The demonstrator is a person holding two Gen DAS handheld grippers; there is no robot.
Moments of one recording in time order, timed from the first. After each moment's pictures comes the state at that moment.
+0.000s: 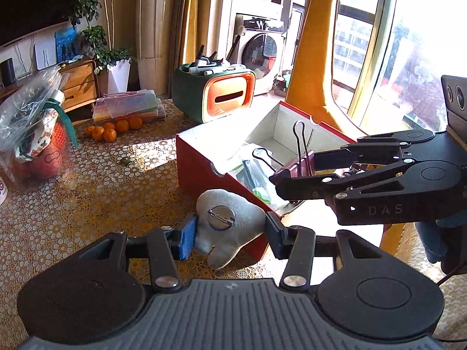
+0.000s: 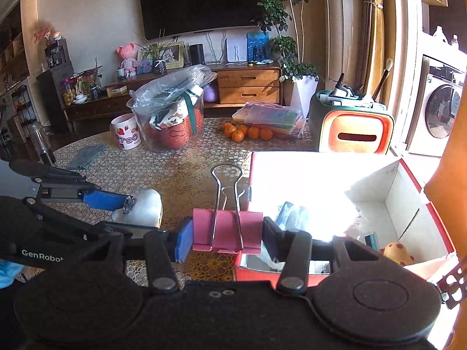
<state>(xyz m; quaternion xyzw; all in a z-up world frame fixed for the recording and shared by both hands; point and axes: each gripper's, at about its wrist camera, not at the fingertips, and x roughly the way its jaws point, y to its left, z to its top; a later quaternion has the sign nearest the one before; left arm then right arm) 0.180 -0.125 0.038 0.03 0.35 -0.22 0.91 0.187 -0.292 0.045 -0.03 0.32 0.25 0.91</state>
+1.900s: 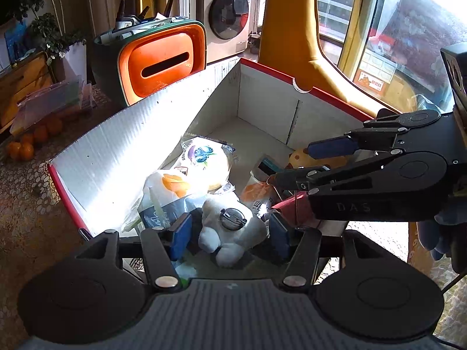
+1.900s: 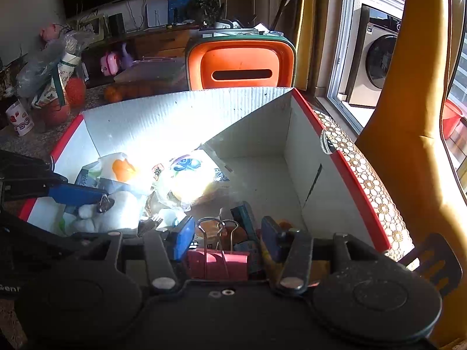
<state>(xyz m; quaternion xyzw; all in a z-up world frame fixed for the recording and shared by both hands) 0.294 -0.263 -0.032 0.10 0.41 -0.26 0.87 0.291 -0.404 -0.033 -0.03 0.40 0.12 0.91</state>
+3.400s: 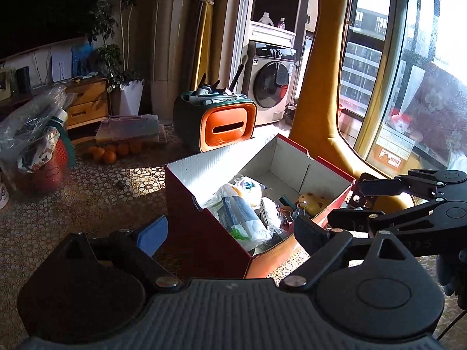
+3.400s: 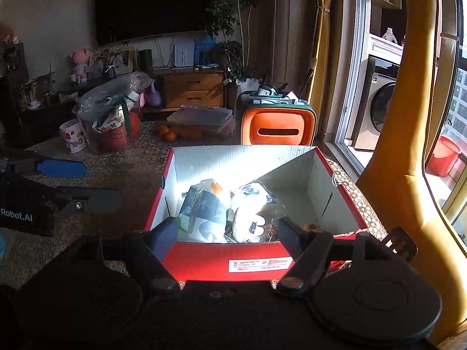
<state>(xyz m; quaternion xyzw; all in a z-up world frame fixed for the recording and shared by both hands) 0.172 -0.158 0.048 0.00 0.30 -0.19 0.94 0.163 -0.359 0.053 -0.04 0.31 0.14 0.94</state>
